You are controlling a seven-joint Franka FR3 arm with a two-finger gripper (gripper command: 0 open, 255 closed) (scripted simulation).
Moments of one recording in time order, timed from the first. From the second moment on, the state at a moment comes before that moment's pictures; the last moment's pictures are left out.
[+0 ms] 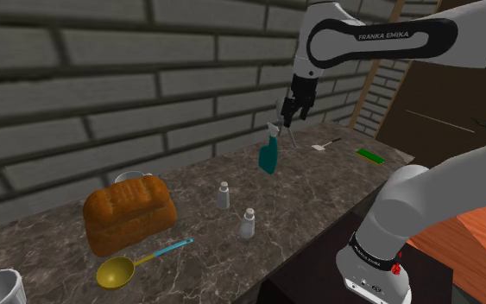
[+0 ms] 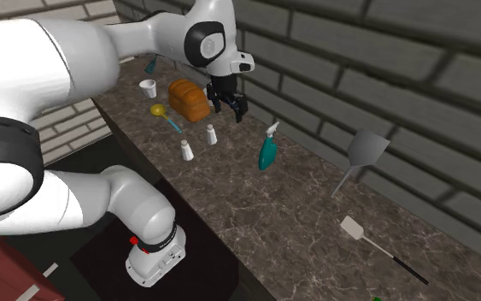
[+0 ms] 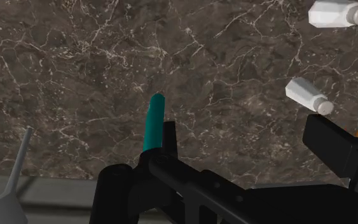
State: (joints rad) arm -0.04 -0.61 -0.02 -2.37 -0.06 1.78 0.02
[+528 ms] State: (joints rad) arm -0.07 -0.34 -0.11 -2.27 -0.06 1.94 -0.09
